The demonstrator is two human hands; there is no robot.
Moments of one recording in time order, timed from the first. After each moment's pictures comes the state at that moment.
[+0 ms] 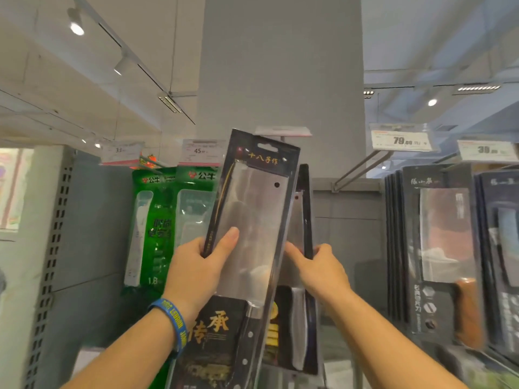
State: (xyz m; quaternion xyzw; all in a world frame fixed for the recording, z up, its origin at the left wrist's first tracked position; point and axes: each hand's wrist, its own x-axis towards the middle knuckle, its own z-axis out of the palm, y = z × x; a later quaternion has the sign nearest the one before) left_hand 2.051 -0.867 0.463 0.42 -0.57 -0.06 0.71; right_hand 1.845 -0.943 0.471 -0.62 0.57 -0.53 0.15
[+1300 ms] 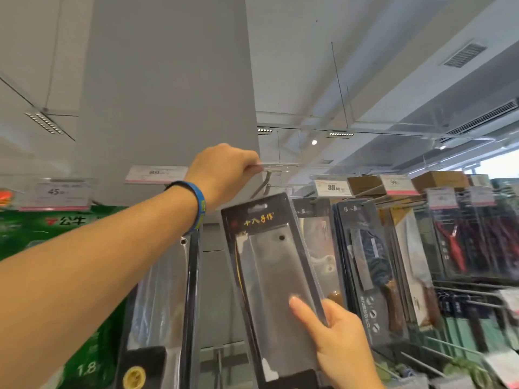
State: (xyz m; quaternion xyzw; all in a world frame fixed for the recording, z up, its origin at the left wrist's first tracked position) left_hand 1.874 -0.882 0.680 0.30 -0.73 0.46 0.41; right_hand 1.695 -0.859 0.426 -0.52 0.41 -0.74 0.14
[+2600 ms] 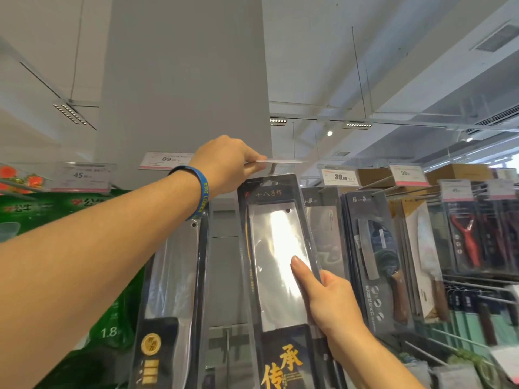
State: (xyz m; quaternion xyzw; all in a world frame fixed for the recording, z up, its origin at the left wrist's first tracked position) left_hand 1.878 -0.870 0.671 0.37 -0.76 0.36 0.39; right_hand 1.693 -0.857 0.453 -0.51 0.47 -0.71 0.14
